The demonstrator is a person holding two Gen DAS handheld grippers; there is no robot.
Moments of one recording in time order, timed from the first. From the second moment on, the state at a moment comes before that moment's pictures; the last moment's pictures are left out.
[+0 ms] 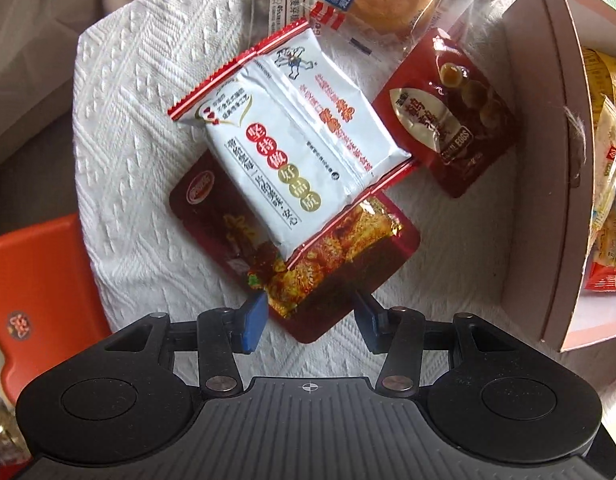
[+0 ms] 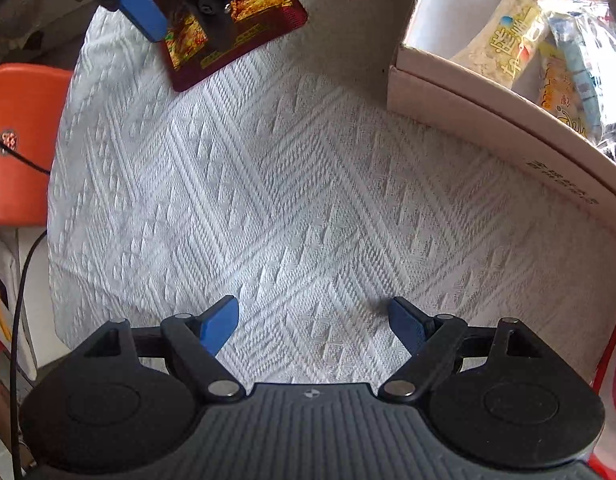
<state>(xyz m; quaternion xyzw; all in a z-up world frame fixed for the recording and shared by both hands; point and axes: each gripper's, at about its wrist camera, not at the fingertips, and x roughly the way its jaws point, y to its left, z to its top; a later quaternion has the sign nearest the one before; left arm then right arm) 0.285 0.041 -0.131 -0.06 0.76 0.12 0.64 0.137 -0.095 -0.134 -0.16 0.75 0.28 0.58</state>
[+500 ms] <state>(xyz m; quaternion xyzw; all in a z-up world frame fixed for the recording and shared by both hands) 0.193 0.094 -0.128 -0.12 0.74 0.13 0.65 0.114 -0.064 -0.136 -0.26 0.73 0.27 0.57</state>
